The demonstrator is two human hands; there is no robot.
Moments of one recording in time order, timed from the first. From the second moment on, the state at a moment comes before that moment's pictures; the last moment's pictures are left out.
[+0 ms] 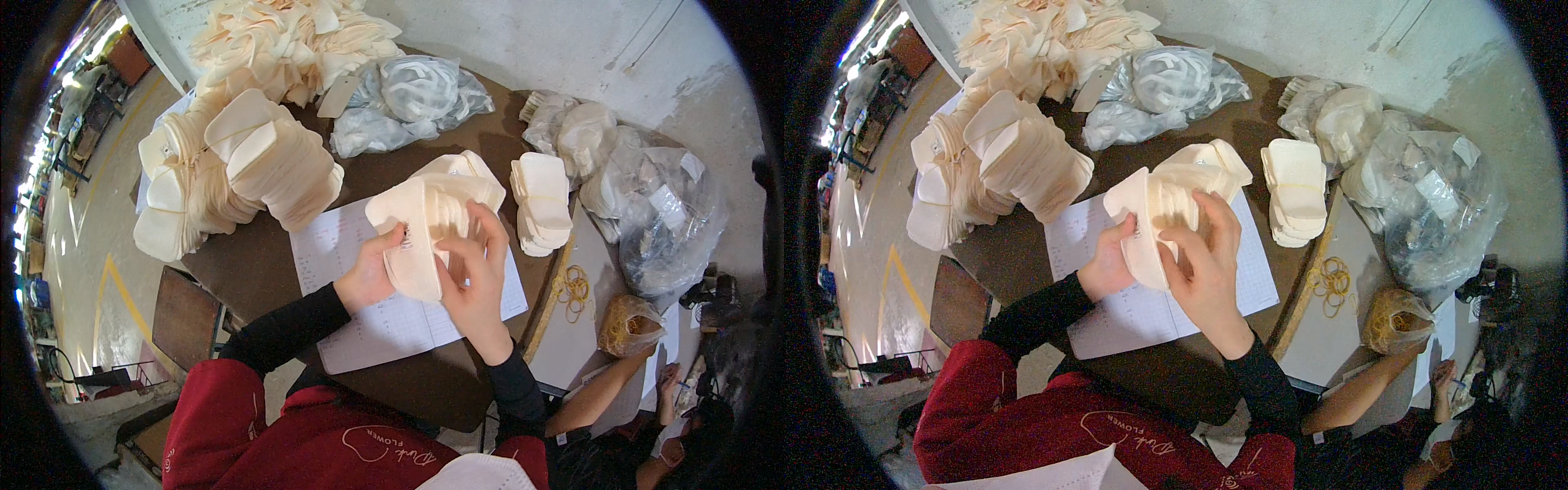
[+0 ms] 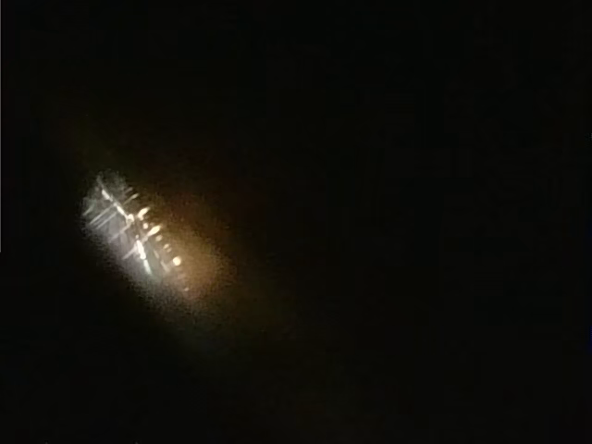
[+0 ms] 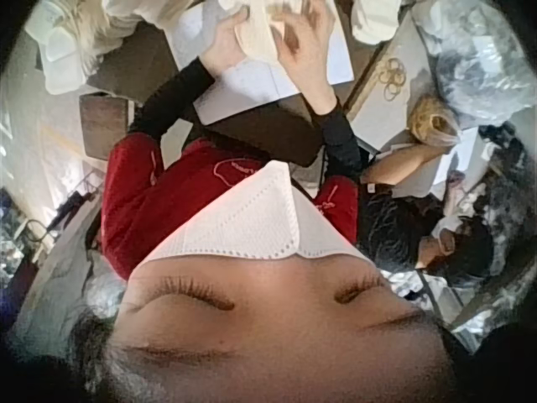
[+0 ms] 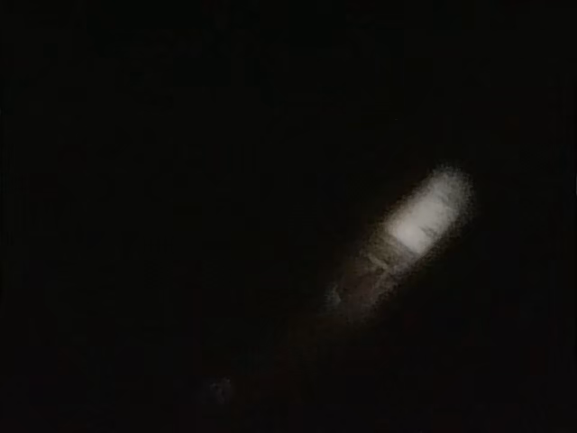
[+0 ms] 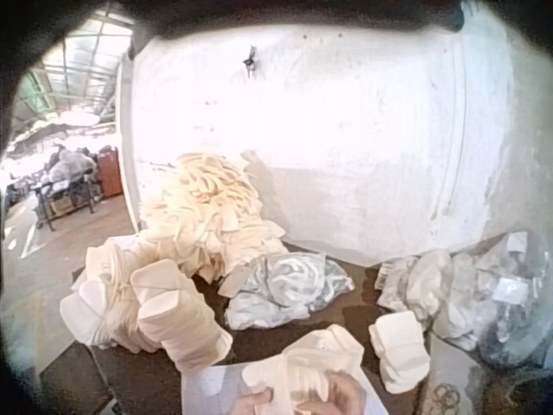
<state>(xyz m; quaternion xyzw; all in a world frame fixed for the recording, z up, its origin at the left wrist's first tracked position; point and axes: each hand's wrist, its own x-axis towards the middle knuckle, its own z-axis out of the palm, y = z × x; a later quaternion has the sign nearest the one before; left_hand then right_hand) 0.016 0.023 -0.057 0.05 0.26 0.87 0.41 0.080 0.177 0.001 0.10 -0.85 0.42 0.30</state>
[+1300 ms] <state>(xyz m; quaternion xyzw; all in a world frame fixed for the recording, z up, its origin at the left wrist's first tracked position) 0.017 0.025 -0.032 0.09 0.41 0.86 0.29 0.083 0.160 0.000 0.08 -0.88 0.35 0.30</state>
